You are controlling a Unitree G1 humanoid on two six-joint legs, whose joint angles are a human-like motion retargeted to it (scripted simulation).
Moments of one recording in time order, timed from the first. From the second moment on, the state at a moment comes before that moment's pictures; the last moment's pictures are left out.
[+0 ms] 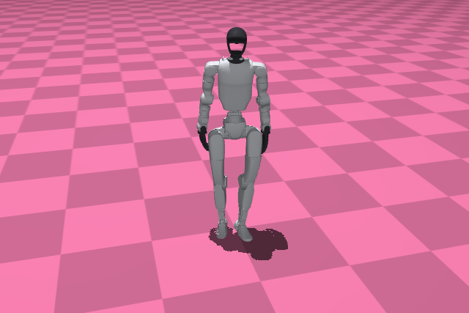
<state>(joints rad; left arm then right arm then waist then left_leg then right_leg) 0.04 0.11 0.37 1.52 0.11 0.02 -0.17 0.06 -0.11 0.01 1.42 -0.36 0.13 0.25 -0.11 -0.04 0.04 -0.12 -0.09 0.29 0.02 0.00 0.08 -0.05 0.00 -0.20 0.04 -0.04 -0.03</state>
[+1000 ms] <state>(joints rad) 0.03 0.15 0.49 1.52 0.12 0.04 -0.14 0.03 -0.12 0.09 1.46 -0.48 0.08 0.22 0.53 -0.12 0.16 -0.09 -0.27 0.01 0.02 0.10 0.07 0.24 -0.08 -0.82 0.10 -0.31 0.08</state>
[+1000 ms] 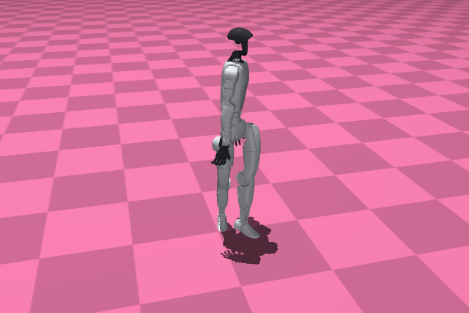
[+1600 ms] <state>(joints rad) 0.07 0.16 0.43 1.58 0.16 0.05 -0.12 0.07 -0.14 0.10 1.48 -0.42 0.07 0.20 0.30 -0.07 0.00 -0.06 -0.13 0.37 -0.02 0.04 0.12 0.12 -0.01 -0.39 0.09 -0.20 0.00</state>
